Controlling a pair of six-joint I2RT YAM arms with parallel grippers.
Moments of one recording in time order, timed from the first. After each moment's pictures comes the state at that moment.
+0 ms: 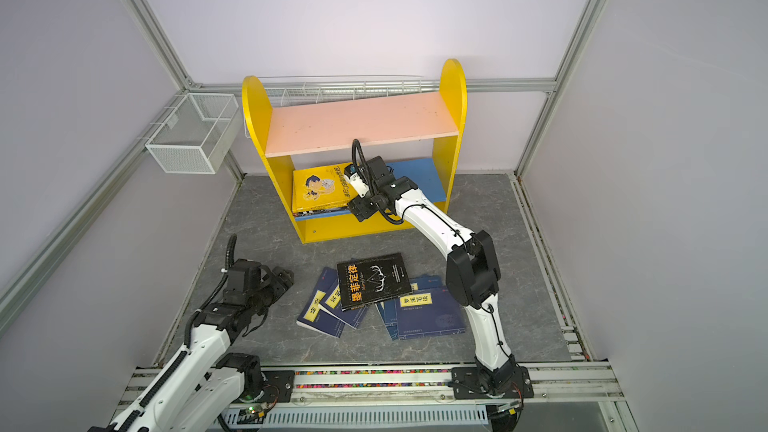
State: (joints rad) left arm -0.19 0.78 0.40 -0.43 0.02 -0.89; right arm 0.65 2.12 2.01 -0.71 -0.11 -0.15
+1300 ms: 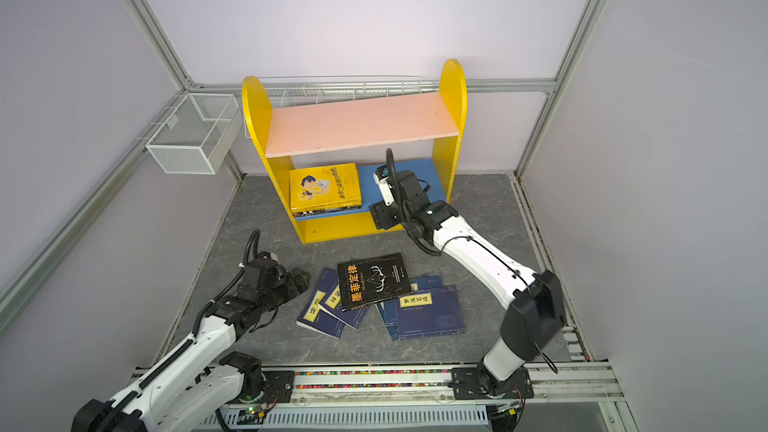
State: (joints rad) left arm -0.39 0.92 0.45 -0.36 0.03 -0.75; right arm 0.65 1.53 1.39 -0.50 0.04 0.13
